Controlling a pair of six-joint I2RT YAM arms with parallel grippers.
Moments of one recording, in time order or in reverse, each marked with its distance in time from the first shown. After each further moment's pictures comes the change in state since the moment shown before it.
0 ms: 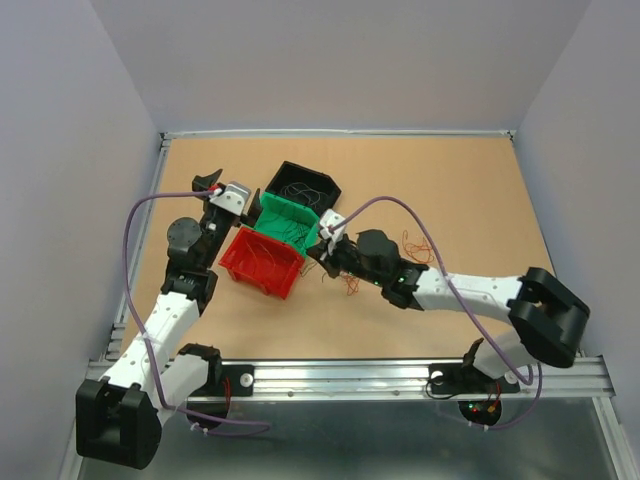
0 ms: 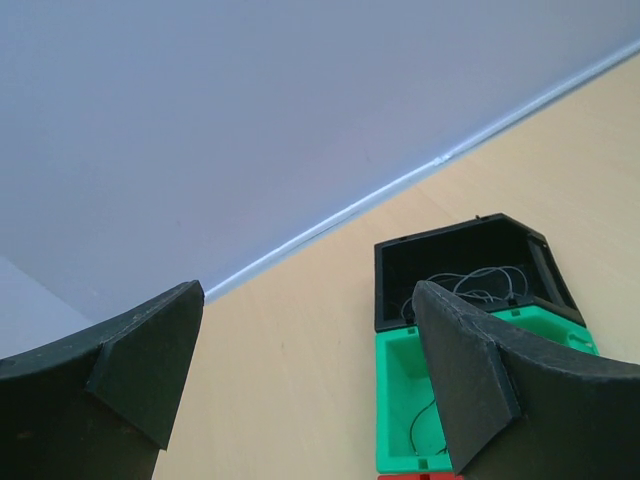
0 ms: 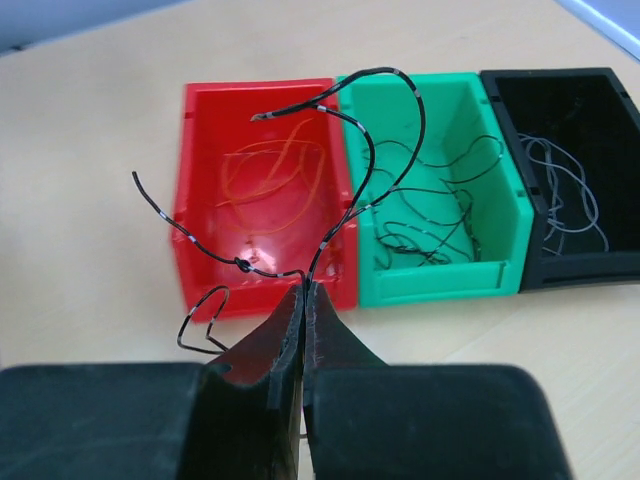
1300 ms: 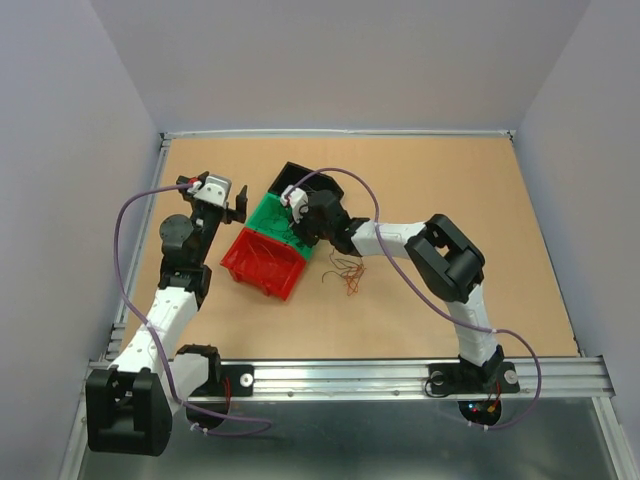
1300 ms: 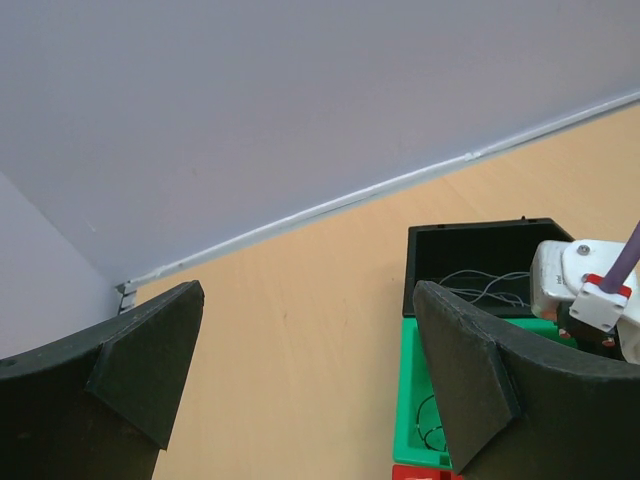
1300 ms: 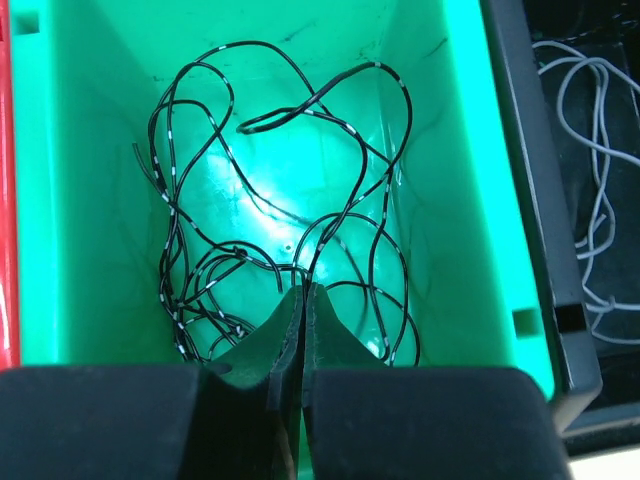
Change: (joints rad) left arm 0.122 0.053 -0.032 0.084 -0.008 -0.152; right arm -0.183 0.740 0.643 -0.277 -0.112 -0.106
